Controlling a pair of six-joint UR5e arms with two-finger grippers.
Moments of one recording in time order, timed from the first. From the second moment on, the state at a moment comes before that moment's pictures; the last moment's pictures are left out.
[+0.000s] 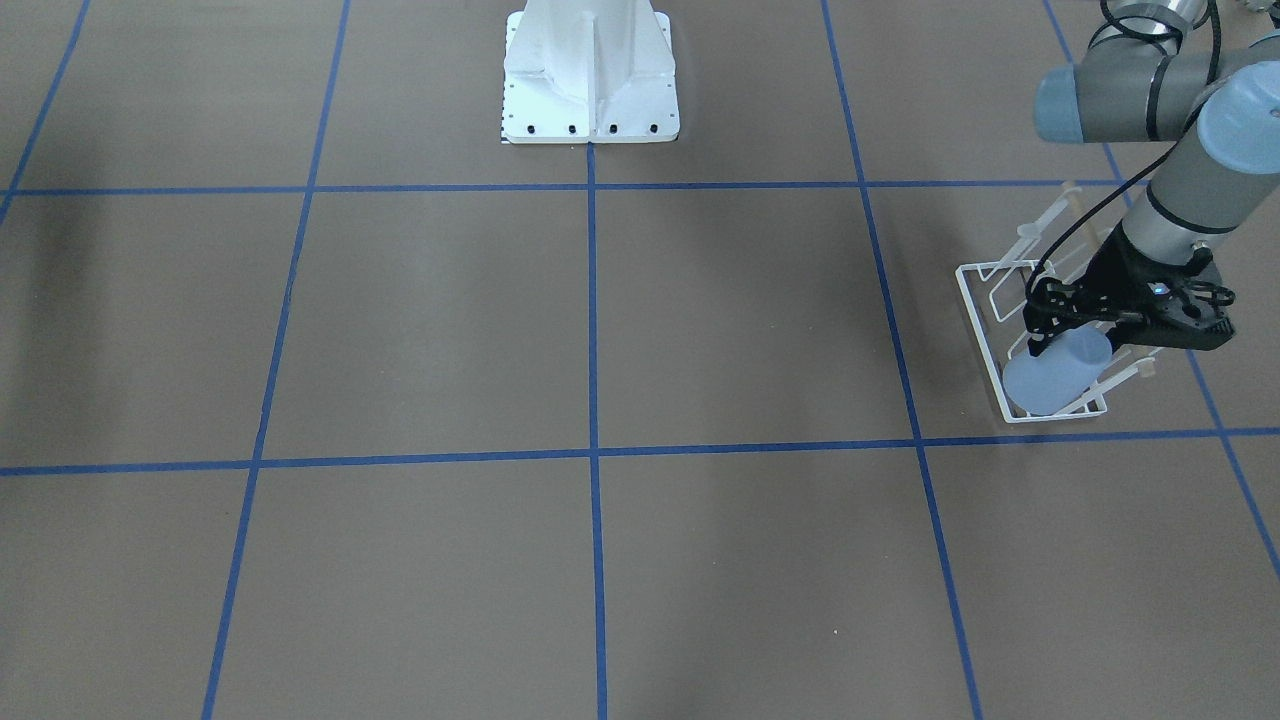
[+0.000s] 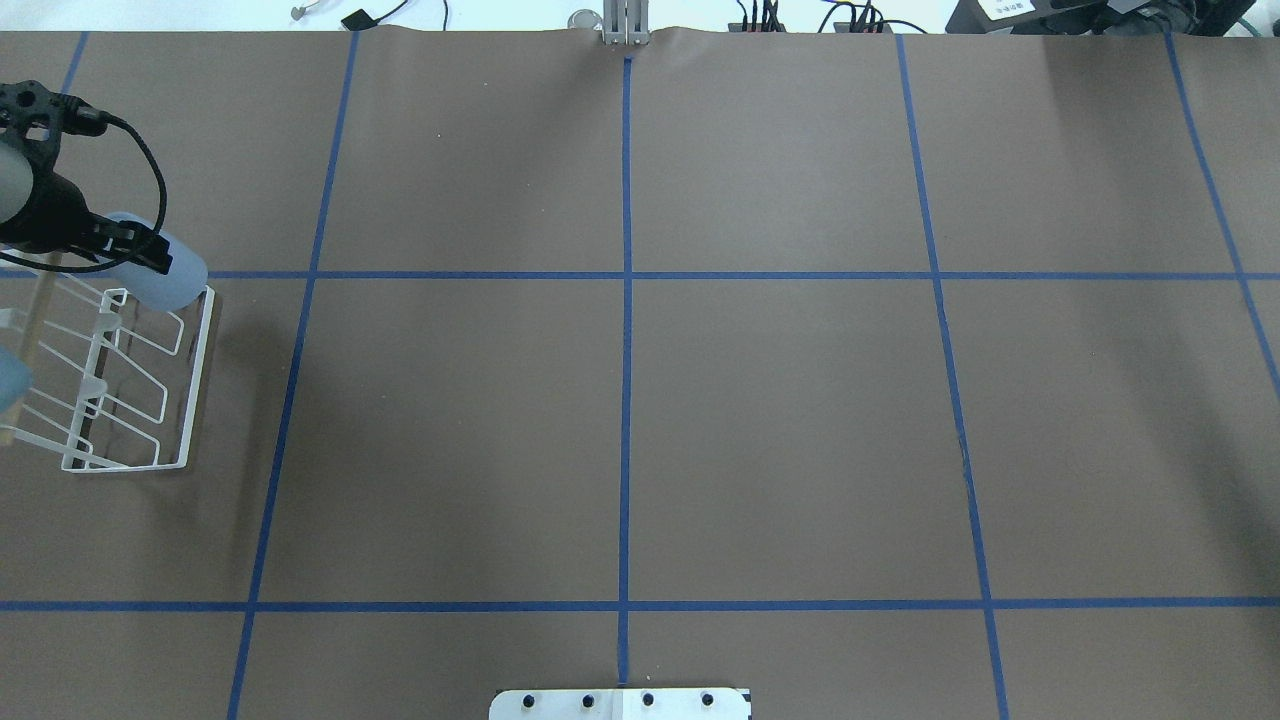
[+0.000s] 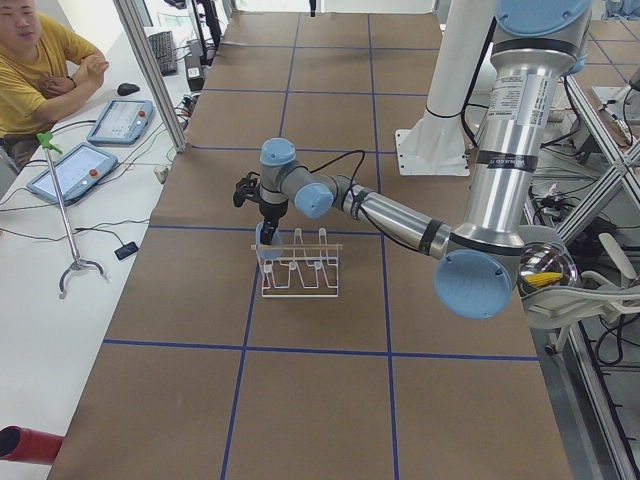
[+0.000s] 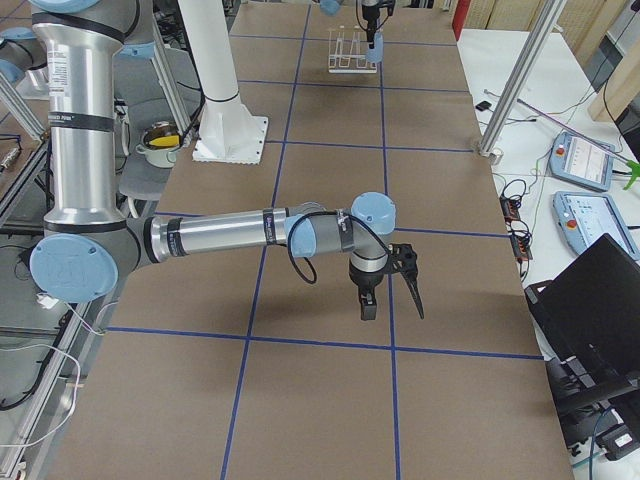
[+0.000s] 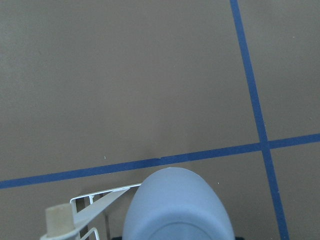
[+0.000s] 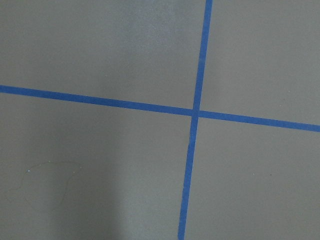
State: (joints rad) left arm -1.04 -1.72 -1.78 -1.83 -2.08 -0.61; right arm 1.44 -1.61 1.75 -1.55 2.24 0.09
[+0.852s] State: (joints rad) left arm -1.08 -1.74 -1.88 -1.76 -2.09 -0.57; right arm 1.43 -1.60 1.75 -1.55 2.24 0.09
